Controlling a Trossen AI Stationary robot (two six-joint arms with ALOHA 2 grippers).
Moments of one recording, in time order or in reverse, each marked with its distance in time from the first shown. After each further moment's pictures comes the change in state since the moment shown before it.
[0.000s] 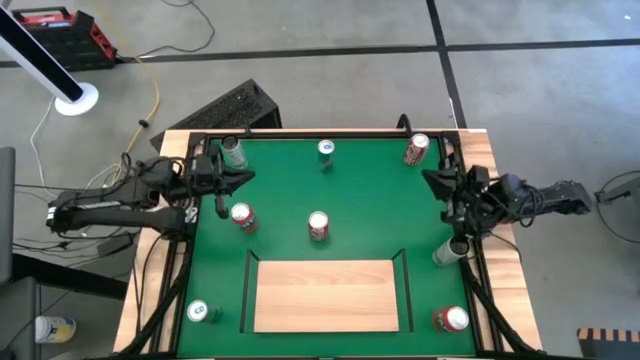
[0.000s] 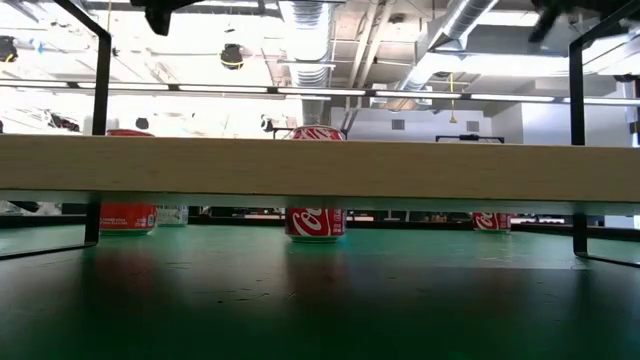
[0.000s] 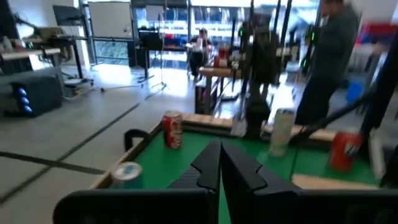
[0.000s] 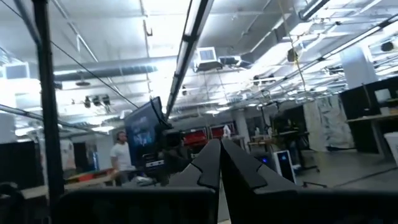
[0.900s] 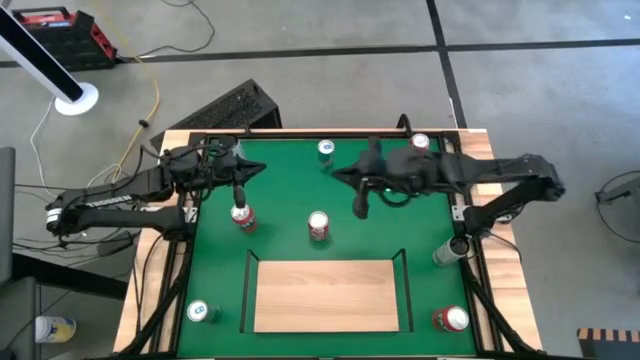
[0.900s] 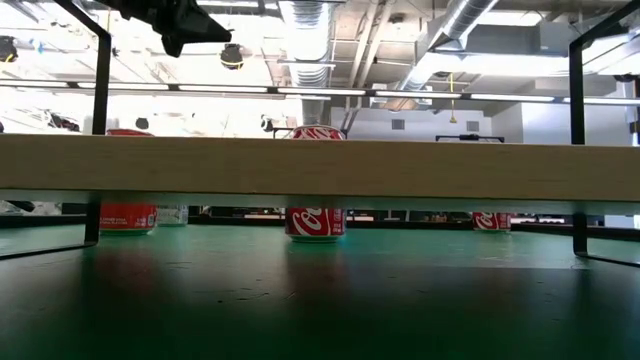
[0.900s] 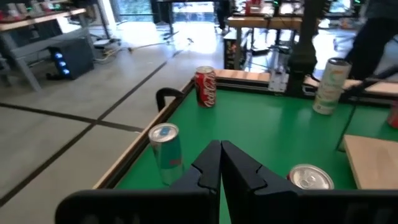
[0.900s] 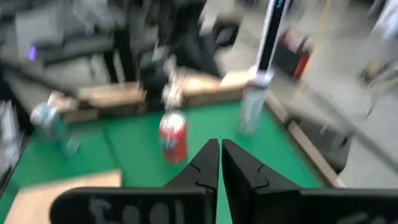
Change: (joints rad) left arm 0.126 0.151 0.053 -0.088 -0.009 0.030; right arm -0.065 1.027 1.198 -1.088 -0.073 0.084
